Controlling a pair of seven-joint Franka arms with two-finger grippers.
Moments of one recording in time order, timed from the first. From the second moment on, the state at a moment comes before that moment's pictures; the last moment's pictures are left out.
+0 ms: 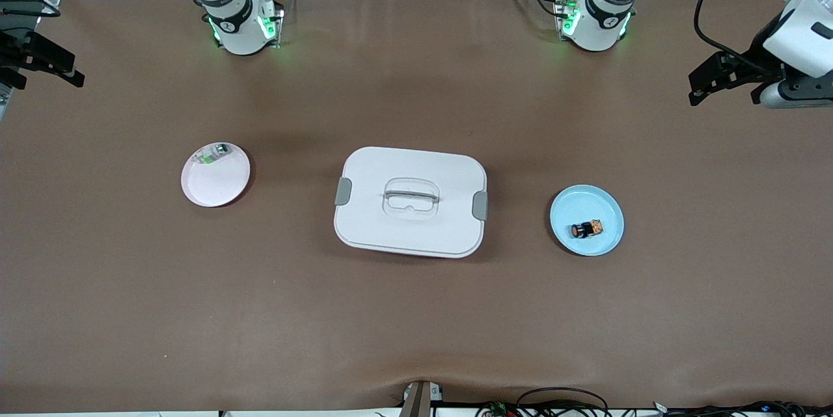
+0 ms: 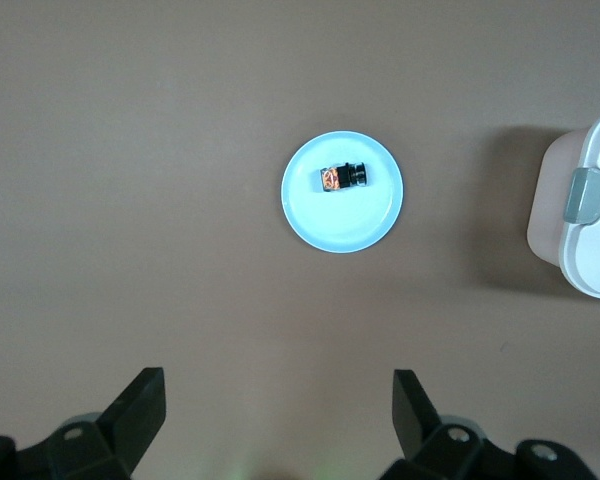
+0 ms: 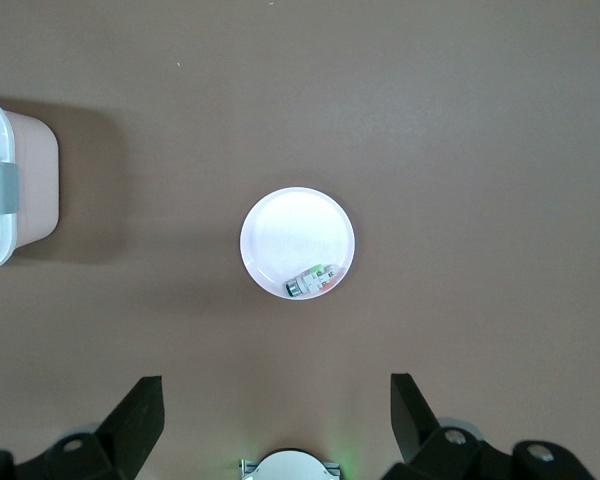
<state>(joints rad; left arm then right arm) -0.01 -0.06 -0.12 -1.57 0.02 1.51 -0.13 -0.04 -0.11 -0.04 -1.59 0.03 1.42 -0.09</state>
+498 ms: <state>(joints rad) -0.01 -0.06 -0.12 -1.57 0.02 1.51 -0.13 -0.04 -0.11 -0.04 -1.59 0.03 1.42 -0.09</state>
